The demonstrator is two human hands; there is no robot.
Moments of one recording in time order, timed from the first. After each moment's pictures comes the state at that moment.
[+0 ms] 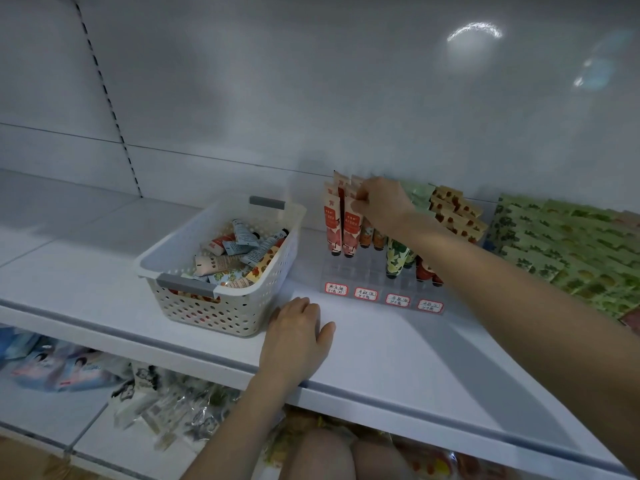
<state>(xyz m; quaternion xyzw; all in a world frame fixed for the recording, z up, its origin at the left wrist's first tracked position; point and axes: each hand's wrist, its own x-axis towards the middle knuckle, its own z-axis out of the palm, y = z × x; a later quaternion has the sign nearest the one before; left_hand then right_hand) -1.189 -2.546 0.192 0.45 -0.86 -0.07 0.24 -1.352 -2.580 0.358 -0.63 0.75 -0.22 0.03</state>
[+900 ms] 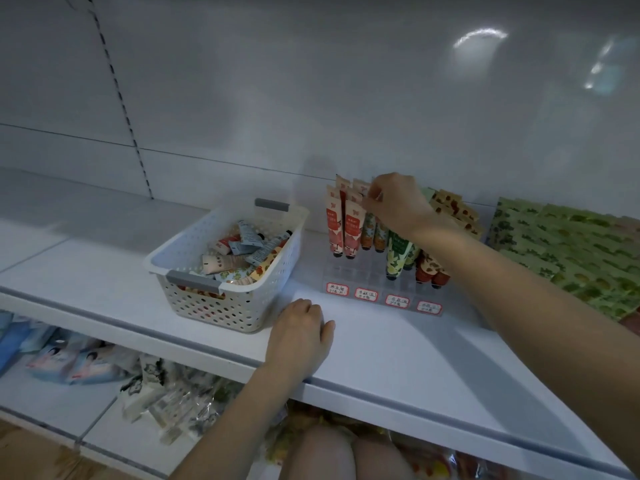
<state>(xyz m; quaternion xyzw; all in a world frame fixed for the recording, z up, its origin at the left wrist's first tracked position) -1.190 -2.535 0.208 0.45 -0.87 -0.04 0.21 -1.355 -2.557 0.374 -0.65 0.72 -0.24 -0.01</state>
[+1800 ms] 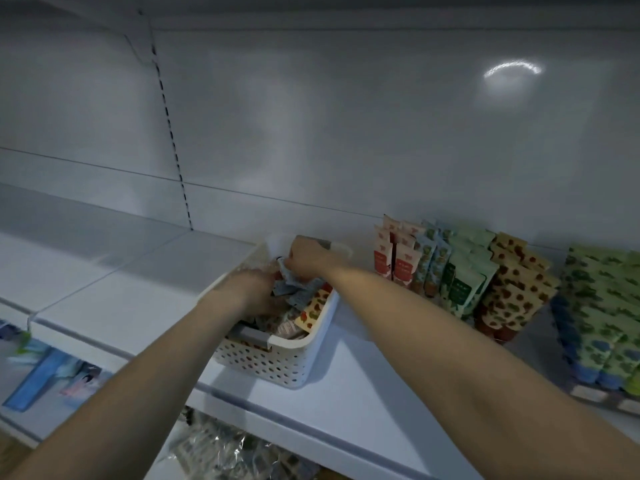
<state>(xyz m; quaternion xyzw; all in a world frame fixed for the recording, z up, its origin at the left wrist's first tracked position) -1.101 -2.665 0.300 0.53 -0.85 -0.03 -0.06 -1.219 -2.687 0.320 -0.70 0.68 -0.09 0.19</state>
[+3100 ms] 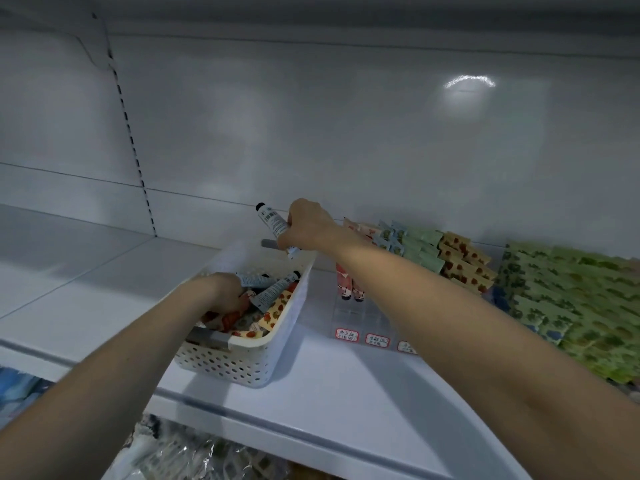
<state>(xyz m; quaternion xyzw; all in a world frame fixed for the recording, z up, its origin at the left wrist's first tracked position) -1.111 -2.681 0.300 0.57 -0.80 -0.09 -0.15 -1.262 -2.643 0.387 -0.71 0.67 -0.18 0.11</state>
